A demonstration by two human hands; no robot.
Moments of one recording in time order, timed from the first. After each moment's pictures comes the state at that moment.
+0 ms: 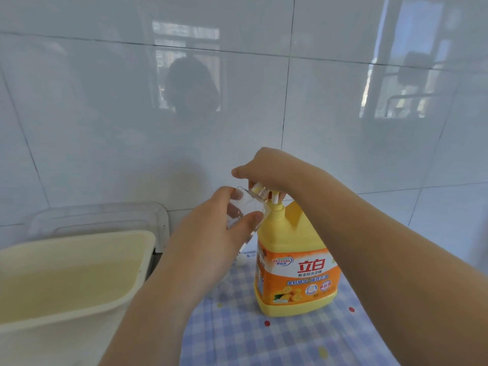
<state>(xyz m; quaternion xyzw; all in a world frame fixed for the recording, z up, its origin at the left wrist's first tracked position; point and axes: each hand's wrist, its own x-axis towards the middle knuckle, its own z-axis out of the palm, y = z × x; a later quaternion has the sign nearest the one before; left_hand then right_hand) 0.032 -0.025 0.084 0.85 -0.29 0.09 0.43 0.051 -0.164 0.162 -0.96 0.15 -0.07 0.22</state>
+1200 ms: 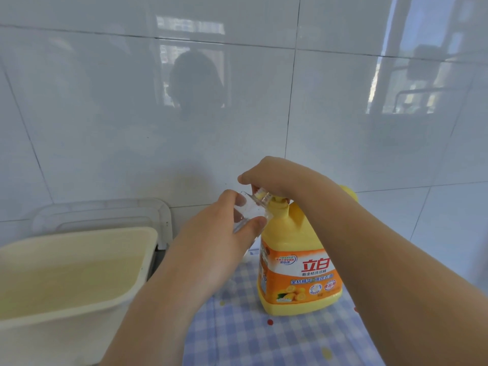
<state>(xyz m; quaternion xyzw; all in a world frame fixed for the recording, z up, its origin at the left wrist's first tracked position) 0.032 -0.026 0.079 0.87 -0.29 0.05 0.40 0.051 -0.165 0.152 -0.96 0.13 -0.05 0.23</state>
